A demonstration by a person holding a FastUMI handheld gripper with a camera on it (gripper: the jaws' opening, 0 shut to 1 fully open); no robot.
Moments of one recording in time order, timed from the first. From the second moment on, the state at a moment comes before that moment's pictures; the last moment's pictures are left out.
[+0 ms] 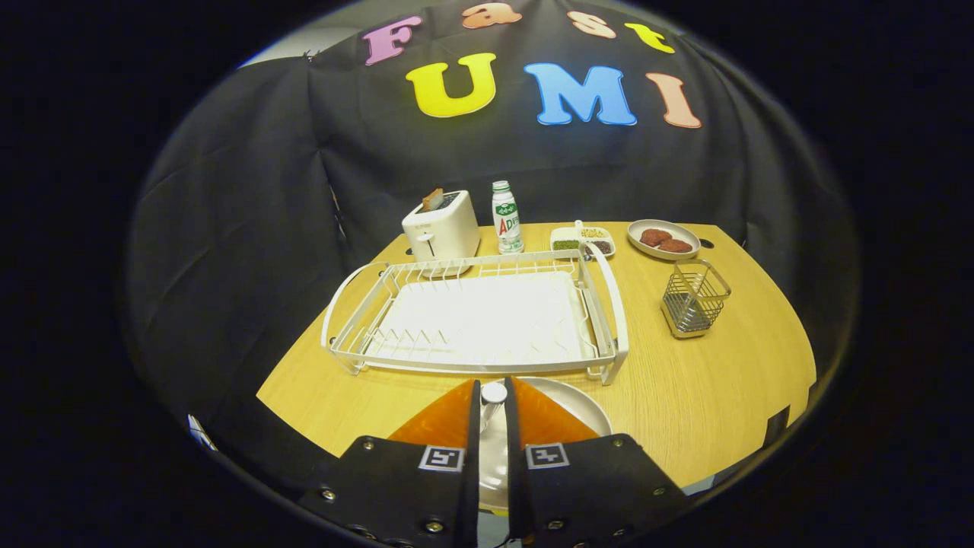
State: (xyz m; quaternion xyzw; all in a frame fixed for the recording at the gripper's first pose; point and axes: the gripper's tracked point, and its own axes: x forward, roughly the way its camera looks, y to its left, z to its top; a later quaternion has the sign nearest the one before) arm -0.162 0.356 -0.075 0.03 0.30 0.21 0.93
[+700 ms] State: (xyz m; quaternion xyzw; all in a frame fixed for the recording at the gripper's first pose) arm -0.143 0.341 -0.053 0.01 0.26 0.18 0.95
